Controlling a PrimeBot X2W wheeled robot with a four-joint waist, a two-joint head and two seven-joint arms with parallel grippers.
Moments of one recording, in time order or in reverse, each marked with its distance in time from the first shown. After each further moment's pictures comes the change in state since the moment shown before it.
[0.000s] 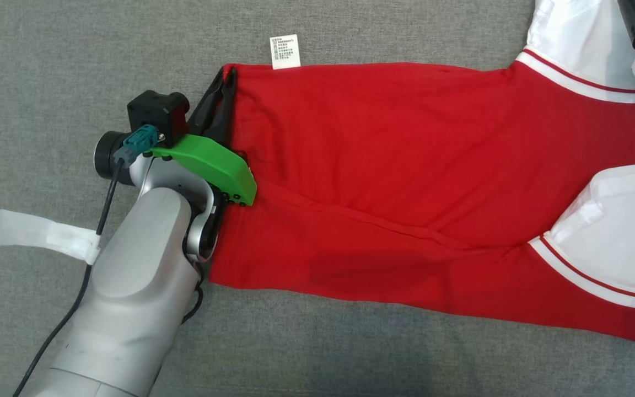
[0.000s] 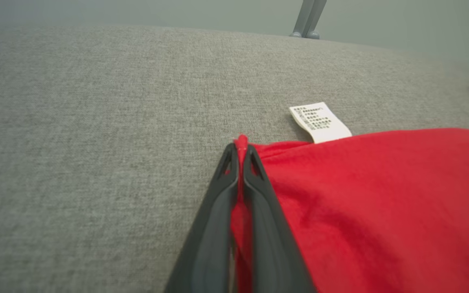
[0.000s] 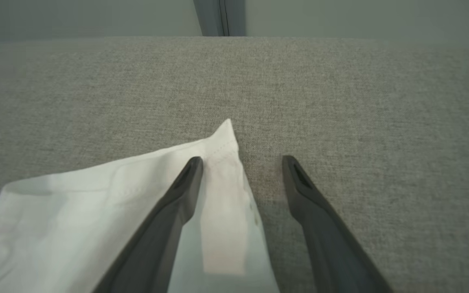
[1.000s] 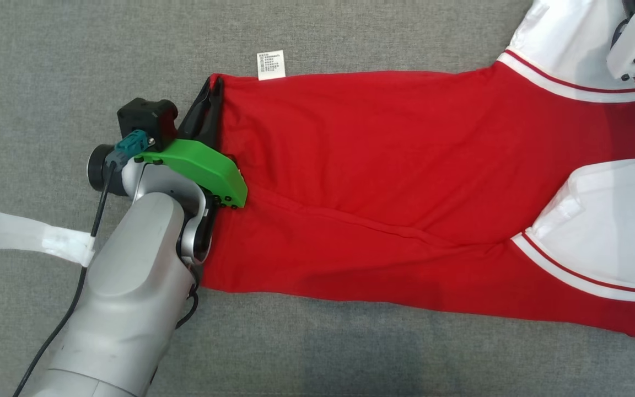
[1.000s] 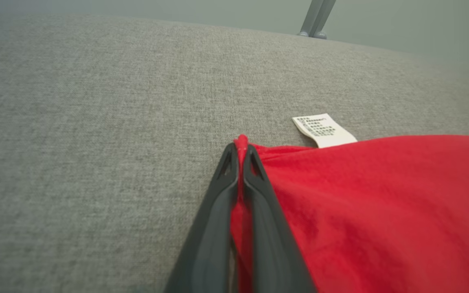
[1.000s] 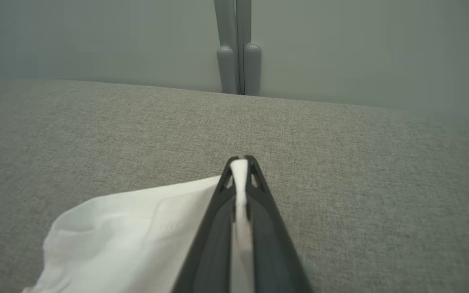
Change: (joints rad) left arm -0.004 0.002 -0.002 0.061 -0.044 0.026 -0.016; right arm -0.052 0.051 0.058 0.082 -0.043 0.054 -0.208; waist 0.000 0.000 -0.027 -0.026
